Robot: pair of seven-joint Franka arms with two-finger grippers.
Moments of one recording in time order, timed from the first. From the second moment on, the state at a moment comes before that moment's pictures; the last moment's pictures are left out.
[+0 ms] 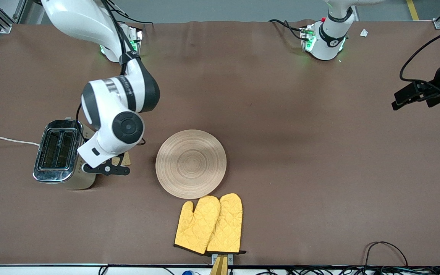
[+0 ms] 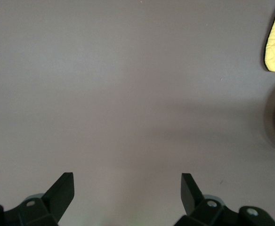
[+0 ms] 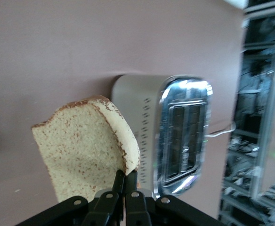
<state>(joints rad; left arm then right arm) -0.02 0.07 -0.05 -1.41 -0.03 1.47 -0.16 0.52 0.55 -0.10 -1.31 -0.54 1.48 0.46</state>
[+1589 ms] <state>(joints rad) -0.02 0.06 -0.03 -1.41 0.03 1.47 -0.11 0.35 0.11 -0.13 -1.94 -0.88 1.73 0.79</state>
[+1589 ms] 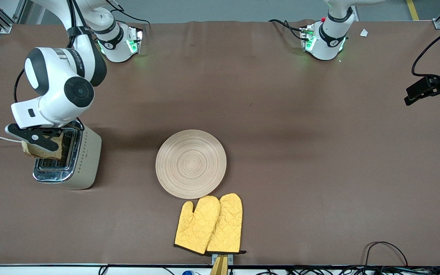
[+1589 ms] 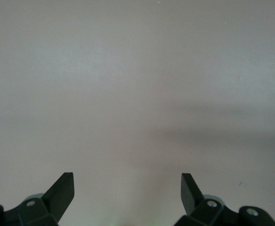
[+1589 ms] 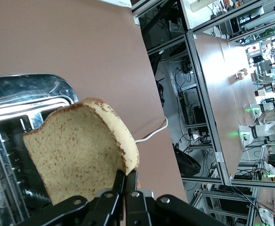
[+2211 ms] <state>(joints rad) -0.03 0.06 -0.03 -1.42 0.03 1.47 -0.10 0.35 0.10 -0.12 -1.98 -0.89 1.74 0.87</state>
